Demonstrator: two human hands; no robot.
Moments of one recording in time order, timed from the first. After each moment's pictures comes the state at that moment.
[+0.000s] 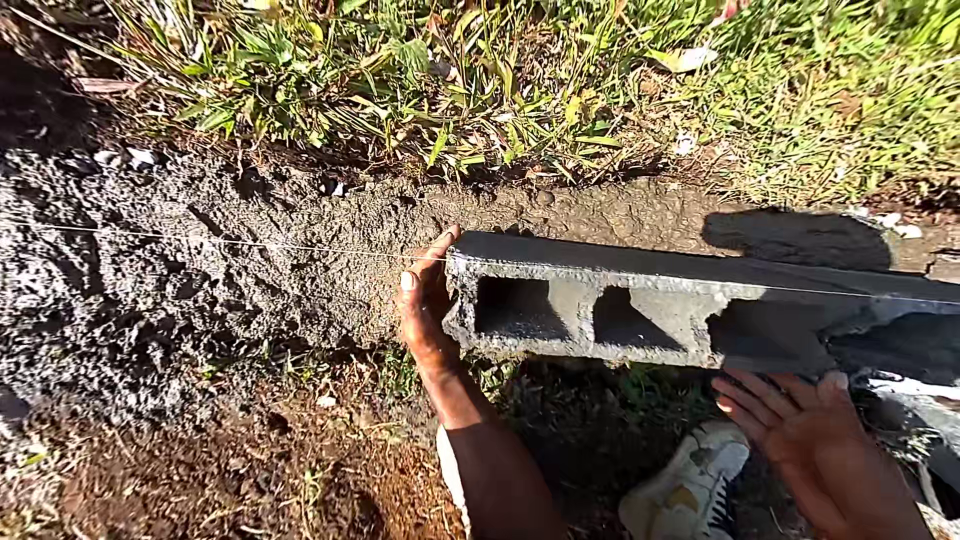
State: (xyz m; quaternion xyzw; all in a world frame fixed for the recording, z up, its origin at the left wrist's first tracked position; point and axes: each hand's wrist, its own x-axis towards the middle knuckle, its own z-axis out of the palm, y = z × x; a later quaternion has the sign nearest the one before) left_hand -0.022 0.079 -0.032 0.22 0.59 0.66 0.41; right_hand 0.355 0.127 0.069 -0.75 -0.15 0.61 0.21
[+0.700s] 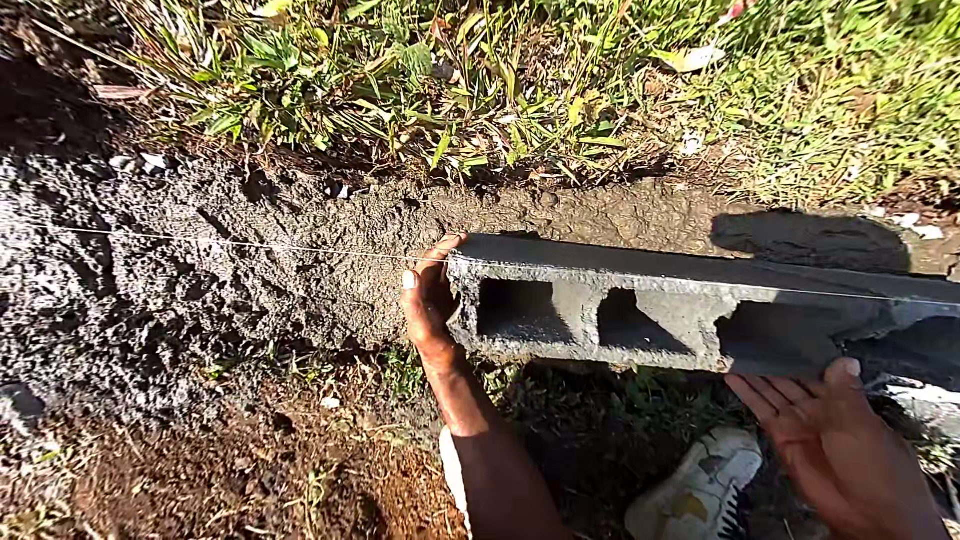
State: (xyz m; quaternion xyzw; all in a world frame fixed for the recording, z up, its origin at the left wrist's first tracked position) left_hand -0.023 0.078 -0.042 0.25 0.59 0.66 0.38; right_hand 0.335 0.141 0.061 -0.76 -0.13 0.57 0.29
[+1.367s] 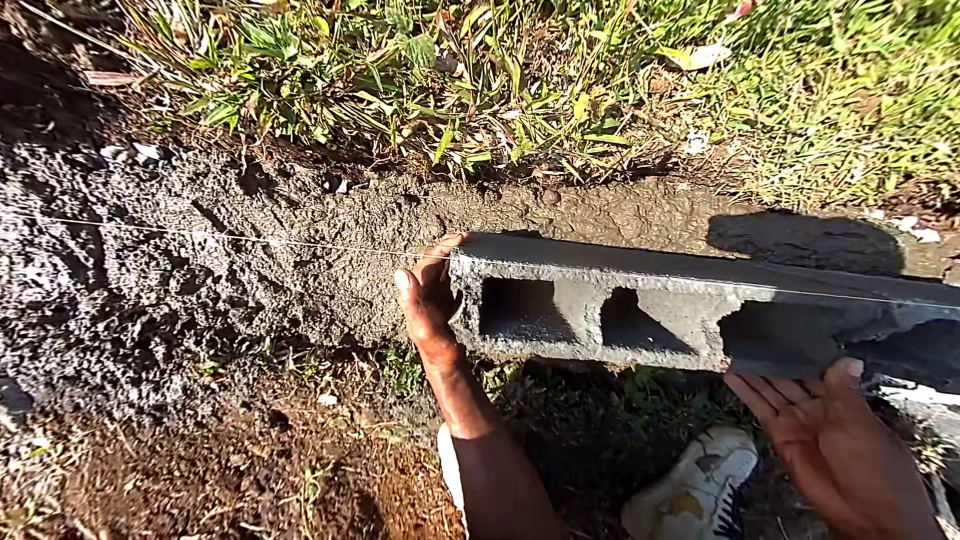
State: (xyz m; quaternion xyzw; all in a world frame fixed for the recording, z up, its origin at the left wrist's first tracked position) left_hand -0.021 0.081 -0.038 0.25 0.59 0.67 0.38; right_hand 0.334 0.142 0.060 -0.76 -0.14 0.56 0.28
